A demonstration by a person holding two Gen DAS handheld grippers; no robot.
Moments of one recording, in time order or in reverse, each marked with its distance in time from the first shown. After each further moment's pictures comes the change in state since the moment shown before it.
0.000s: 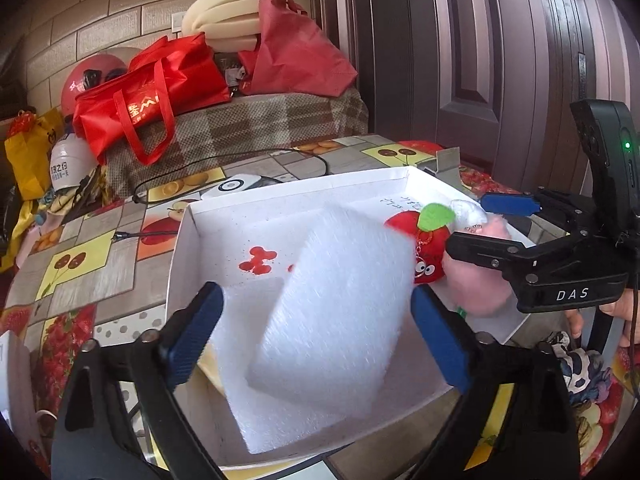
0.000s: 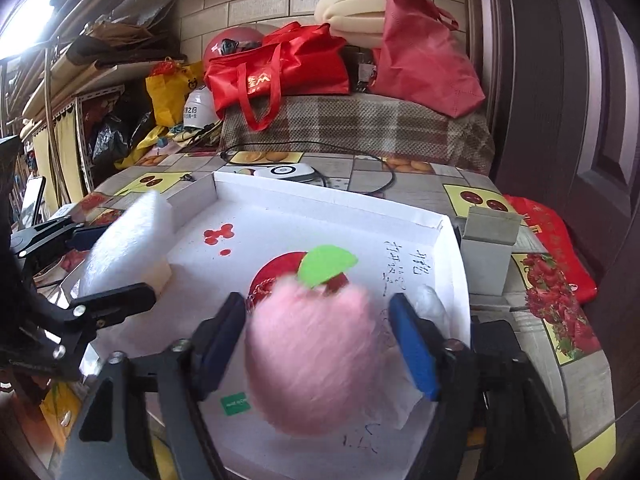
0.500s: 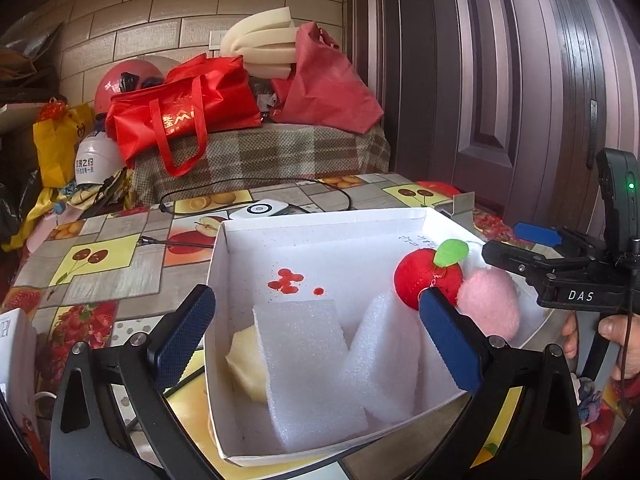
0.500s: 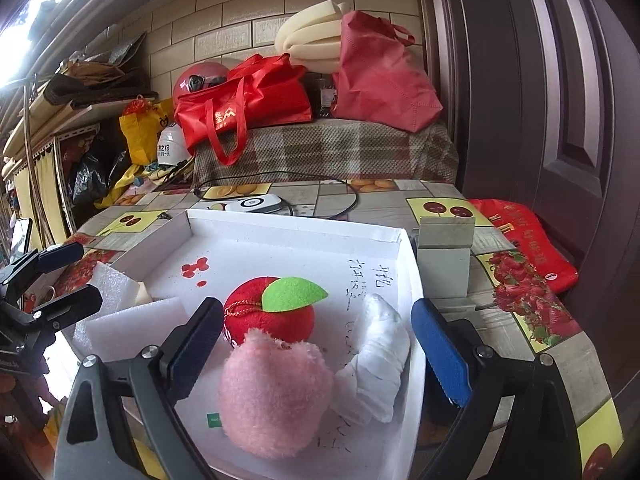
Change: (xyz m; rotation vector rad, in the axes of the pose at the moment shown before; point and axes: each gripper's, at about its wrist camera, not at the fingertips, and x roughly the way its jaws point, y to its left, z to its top) left arm -0.024 0.019 -0.002 -0.104 -0.122 0.043; right arm -0.021 -0.014 -0.002 0.089 -0.114 -0.076
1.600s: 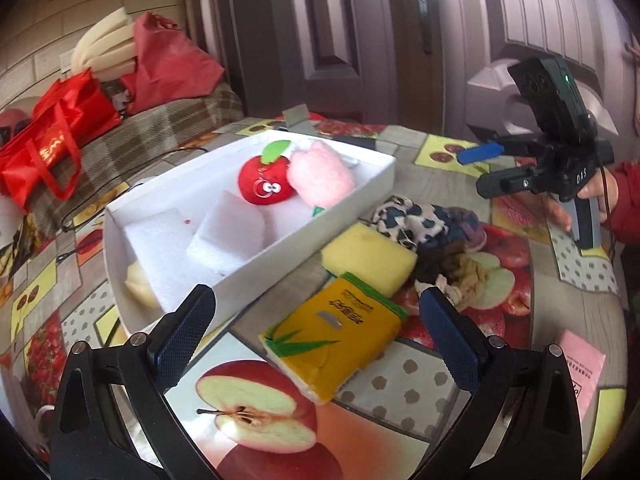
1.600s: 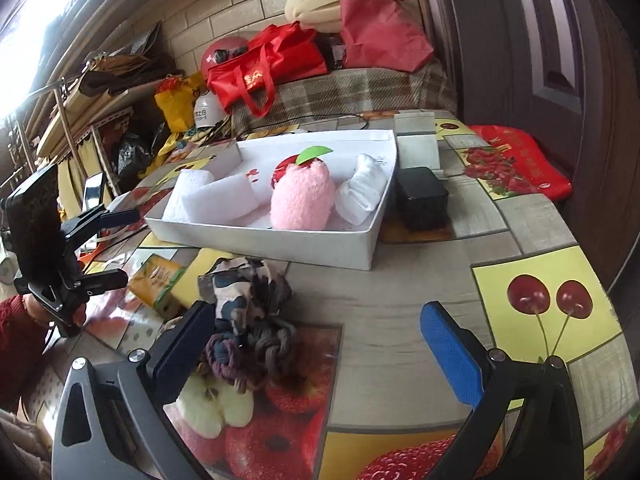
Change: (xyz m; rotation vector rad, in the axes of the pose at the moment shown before) left arm -0.061 -0.058 -0.051 0.418 0.216 -0.415; right arm -0.108 -0.016 -0.072 0.031 0.197 0.195
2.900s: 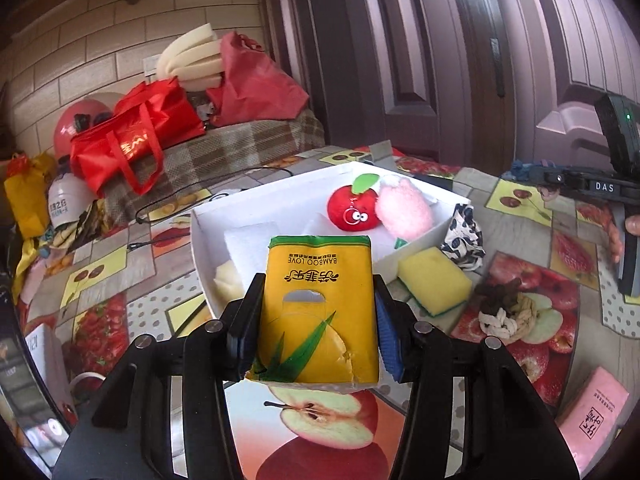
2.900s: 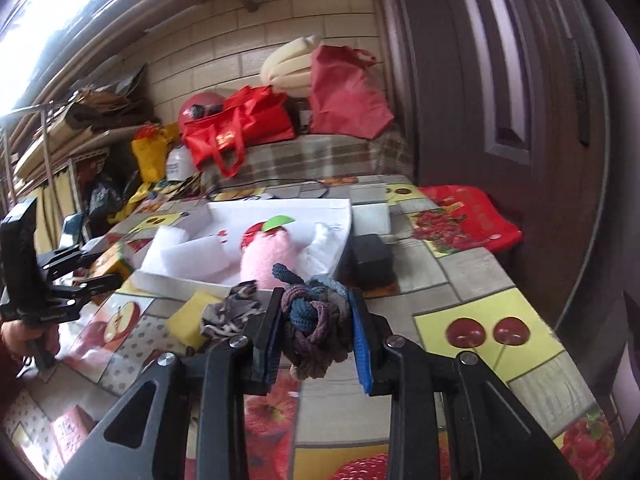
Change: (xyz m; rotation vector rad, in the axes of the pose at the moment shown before) left arm -0.033 0.029 -0.011 -0.180 -0.150 0.284; right arm -0.040 -0.015 0.001 0.089 -0.231 -0.214
